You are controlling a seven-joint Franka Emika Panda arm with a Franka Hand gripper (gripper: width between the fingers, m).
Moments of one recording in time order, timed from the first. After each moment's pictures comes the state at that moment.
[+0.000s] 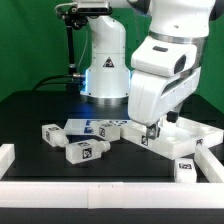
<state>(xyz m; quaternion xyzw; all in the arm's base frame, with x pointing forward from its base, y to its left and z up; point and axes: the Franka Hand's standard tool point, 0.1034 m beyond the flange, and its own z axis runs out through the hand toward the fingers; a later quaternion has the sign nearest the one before) 0.561 0.064 0.078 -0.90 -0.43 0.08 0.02</state>
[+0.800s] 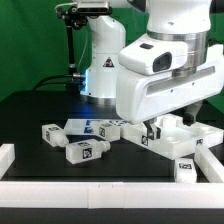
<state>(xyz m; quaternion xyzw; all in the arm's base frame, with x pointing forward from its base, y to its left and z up) 0.588 0.073 0.082 -0.96 -0.28 0.07 0.05</state>
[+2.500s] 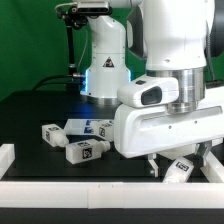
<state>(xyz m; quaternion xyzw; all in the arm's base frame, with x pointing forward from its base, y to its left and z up) 0.617 0.080 0.023 -0.99 -0.16 -0.04 0.04</state>
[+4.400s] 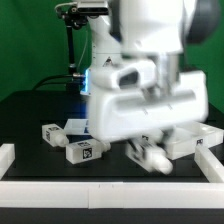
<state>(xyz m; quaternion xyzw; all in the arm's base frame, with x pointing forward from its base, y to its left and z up) 0.609 0.011 0.071 -0.97 -0.23 -0.03 0.02</state>
